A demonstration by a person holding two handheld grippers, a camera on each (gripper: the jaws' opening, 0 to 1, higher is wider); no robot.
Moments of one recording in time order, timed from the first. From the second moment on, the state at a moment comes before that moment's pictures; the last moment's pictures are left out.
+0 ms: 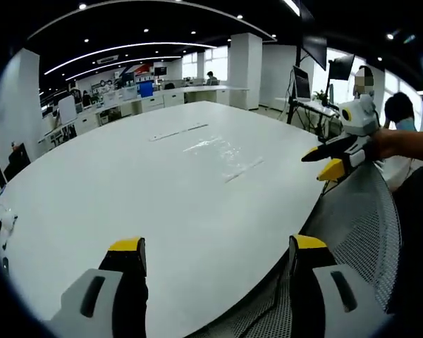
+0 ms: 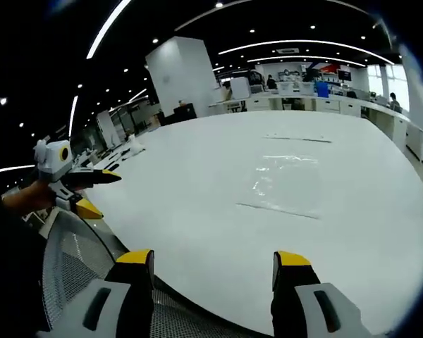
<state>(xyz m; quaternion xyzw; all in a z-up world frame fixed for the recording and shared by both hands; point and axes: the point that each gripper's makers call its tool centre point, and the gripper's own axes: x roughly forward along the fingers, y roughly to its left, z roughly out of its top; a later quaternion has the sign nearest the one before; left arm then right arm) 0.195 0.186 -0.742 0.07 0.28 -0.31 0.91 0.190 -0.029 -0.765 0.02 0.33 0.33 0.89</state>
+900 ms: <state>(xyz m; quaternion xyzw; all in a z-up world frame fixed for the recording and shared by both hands) 0.195 0.185 -0.743 0.07 0.28 -0.31 0.90 0.188 -0.026 -0.766 0.02 0.33 0.33 0.88</state>
